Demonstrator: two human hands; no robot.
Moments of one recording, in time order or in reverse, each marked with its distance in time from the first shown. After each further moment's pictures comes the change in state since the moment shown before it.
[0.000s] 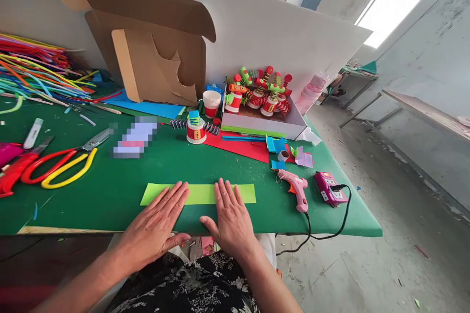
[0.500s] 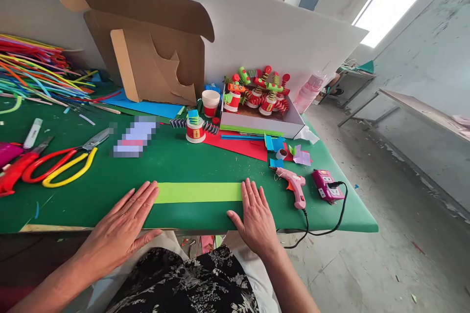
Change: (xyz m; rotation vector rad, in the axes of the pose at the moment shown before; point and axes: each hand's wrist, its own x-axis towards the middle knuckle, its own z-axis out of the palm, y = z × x) left_hand -0.037 -0.034 -0.017 0.106 0.024 -0.057; right_hand -0.039 0.048 0.007 -0.189 0.110 0.117
